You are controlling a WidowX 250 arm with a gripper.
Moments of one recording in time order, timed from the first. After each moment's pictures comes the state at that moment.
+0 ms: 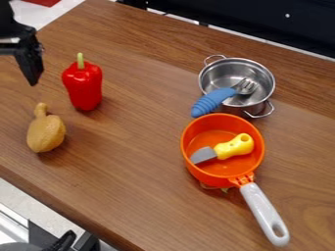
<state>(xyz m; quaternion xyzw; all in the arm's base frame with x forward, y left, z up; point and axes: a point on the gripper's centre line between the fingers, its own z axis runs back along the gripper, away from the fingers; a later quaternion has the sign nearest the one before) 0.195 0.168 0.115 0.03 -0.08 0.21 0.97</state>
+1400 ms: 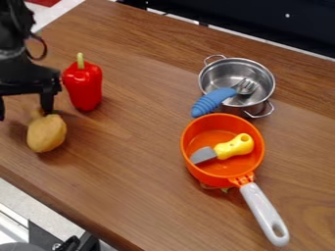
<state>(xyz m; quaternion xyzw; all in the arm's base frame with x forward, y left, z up) 0.198 0.181 0.053 0.12 -0.07 0.38 0.91</state>
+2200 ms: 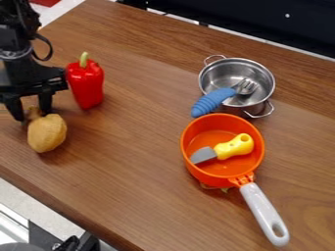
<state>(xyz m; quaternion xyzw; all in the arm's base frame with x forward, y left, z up) 0.192 0.190 0.046 0.09 -0.05 0.45 0.89</state>
